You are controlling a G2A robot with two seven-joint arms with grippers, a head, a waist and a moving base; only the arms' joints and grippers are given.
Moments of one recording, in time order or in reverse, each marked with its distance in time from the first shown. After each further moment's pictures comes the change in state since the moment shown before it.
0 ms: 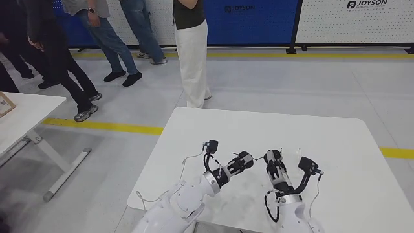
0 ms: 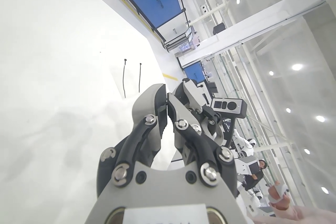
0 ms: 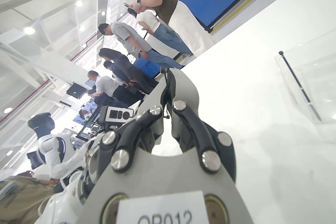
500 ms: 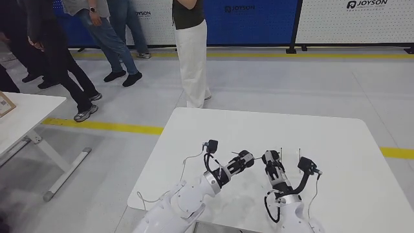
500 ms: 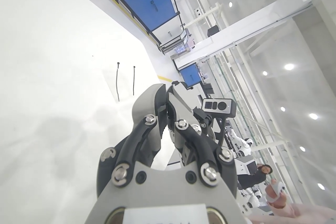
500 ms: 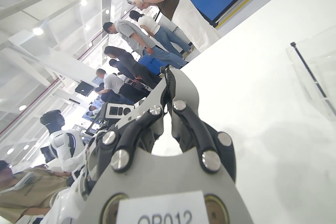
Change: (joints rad) left arm 0.004 -0.002 0.001 0.002 0.000 -0.025 0.021; right arm -0.003 -0.003 0.010 0.011 0.040 -0.040 0.022
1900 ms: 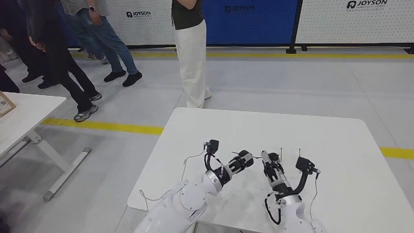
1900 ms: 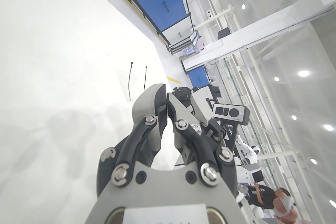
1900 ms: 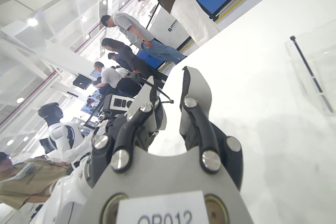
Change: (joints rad) left arm -0.026 -0.011 0.018 0.023 -0.001 0.080 0.020; right arm -0.007 0.003 0.008 -0.003 -0.056 -0.006 0.065
